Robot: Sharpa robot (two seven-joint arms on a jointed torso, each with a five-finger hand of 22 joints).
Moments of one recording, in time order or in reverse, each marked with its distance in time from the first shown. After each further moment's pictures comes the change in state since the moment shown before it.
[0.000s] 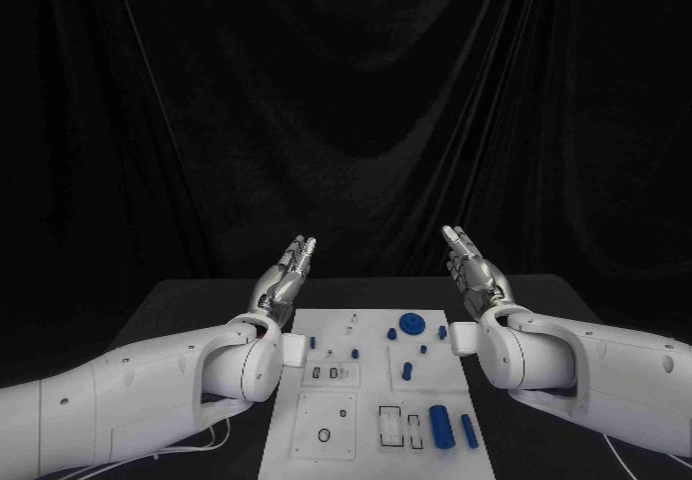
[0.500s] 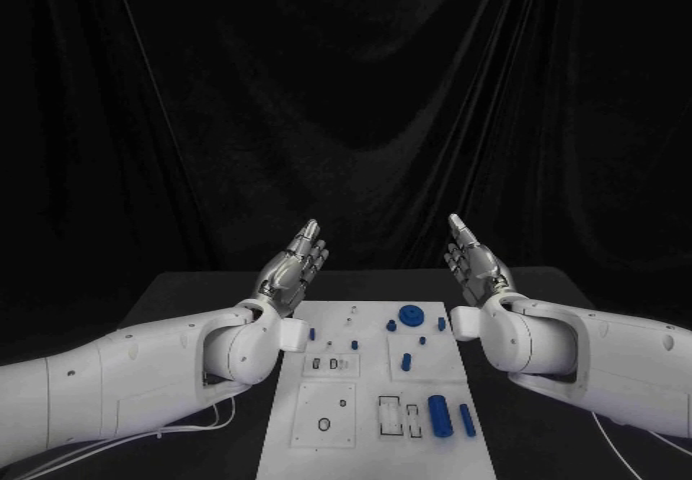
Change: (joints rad) left arm 0.050 0.016 -0.060 -0.053 0.129 0.311 0.069; left_hand 0.013 0.007 -0.002 0.003 0.012 0.010 -0.025 0.000 0.004 0.001 -0.020 0.000 0.000 0.000 0.000 0.000 -0.001 0.015 0.000 0.000 0.000 0.000; right arm 0.021 -0.001 -0.021 -0.026 0.126 0.125 0.029; right_hand 0.041 0.010 -0.025 -0.005 0.004 0.041 0.084 0.020 0.008 0.007 0.090 0.037 0.008 0.000 0.000 0.000 0.000 0.016 0.000 0.000 0.000 0.000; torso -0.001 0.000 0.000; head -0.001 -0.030
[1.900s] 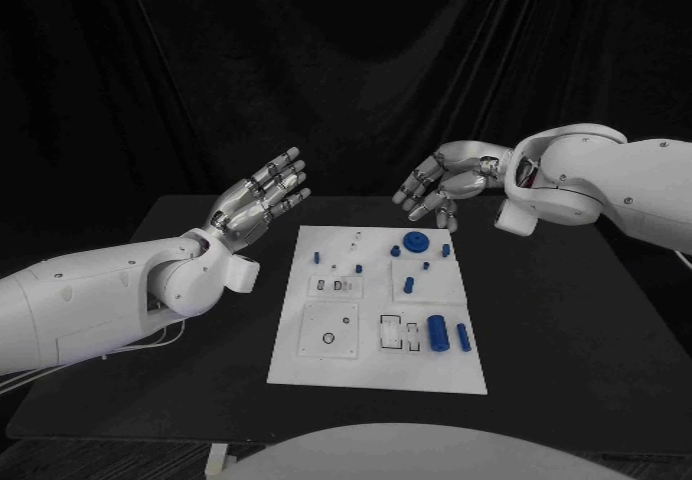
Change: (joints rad) left arm -0.021 -0.197 -0.002 0.040 -0.254 0.216 0.012; left_hand 0.457 -0.059 0.188 -0.039 0.468 0.133 0.076 0.051 0.021 0.043 0.177 0.221 0.033 0.066 0.142 0.073 0.020 0.078 0.057 0.244 0.033 0.017; right arm 0.249 0.021 0.000 -0.101 -1.347 0.673 -0.558; right_hand 0.846 -0.070 -0.027 0.058 0.034 0.719 0.086 0.165 0.049 0.886 0.187 0.227 0.052 1.466 -0.032 0.436 0.231 0.007 1.466 0.065 0.534 0.168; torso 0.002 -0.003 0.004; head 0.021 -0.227
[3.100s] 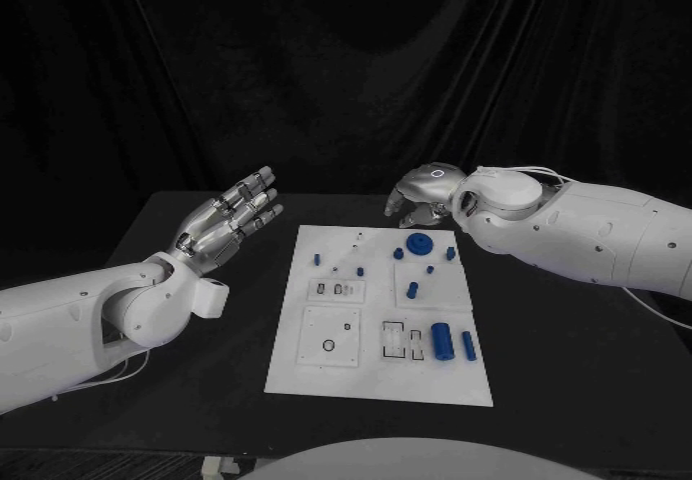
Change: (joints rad) left arm 0.000 -0.099 0.000 0.073 -0.013 0.003 0.001; left_hand 0.004 -0.004 0.022 0.017 0.004 0.012 0.030 -0.013 0.000 0.000 -0.044 -0.043 -0.005 -0.036 -0.036 -0.031 -0.007 0.000 -0.038 -0.031 -0.022 -0.009; right arm -0.138 0.174 0.000 -0.218 -0.750 -0.391 0.008; right_hand -0.053 -0.055 0.159 -0.030 0.065 0.097 0.056 -0.079 0.007 0.100 0.003 -0.206 0.002 -0.004 -0.021 0.433 0.210 -0.016 -0.001 -0.019 0.478 0.492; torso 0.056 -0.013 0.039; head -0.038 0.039
